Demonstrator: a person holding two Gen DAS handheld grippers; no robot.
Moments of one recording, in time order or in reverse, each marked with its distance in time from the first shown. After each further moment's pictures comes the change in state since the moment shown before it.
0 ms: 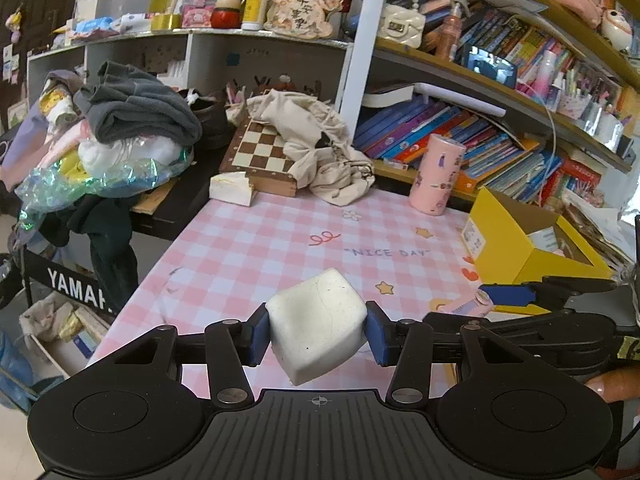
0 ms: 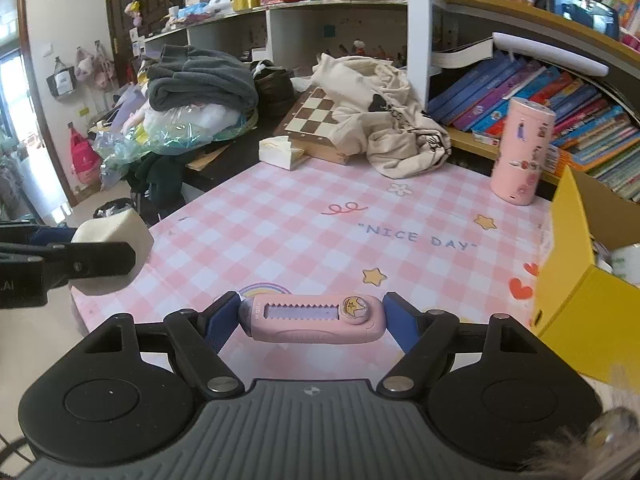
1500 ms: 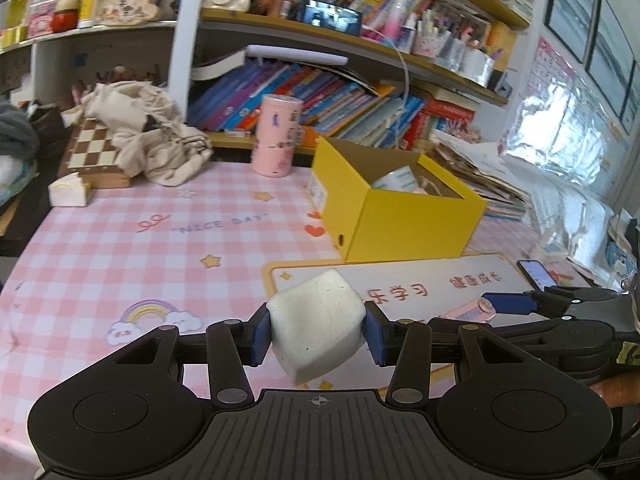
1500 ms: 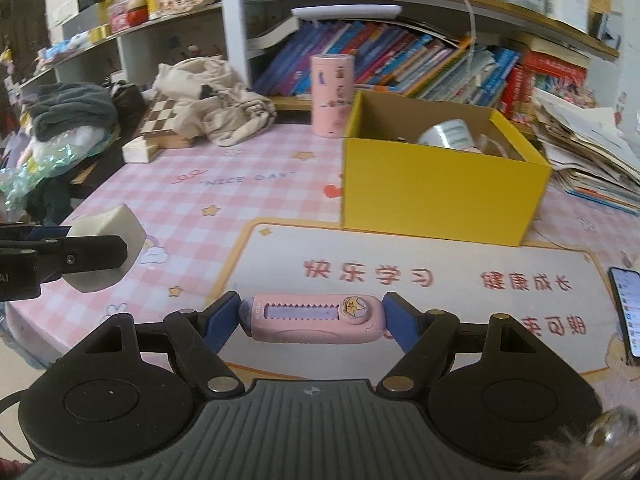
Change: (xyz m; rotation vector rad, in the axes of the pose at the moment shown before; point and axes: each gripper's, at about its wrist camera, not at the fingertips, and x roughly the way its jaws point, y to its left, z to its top) left arm 0.013 -0.111 -0.023 0.192 0.082 -0.339; right arm -0.114 -0.065 -0.091 0.269 0.002 -0.338
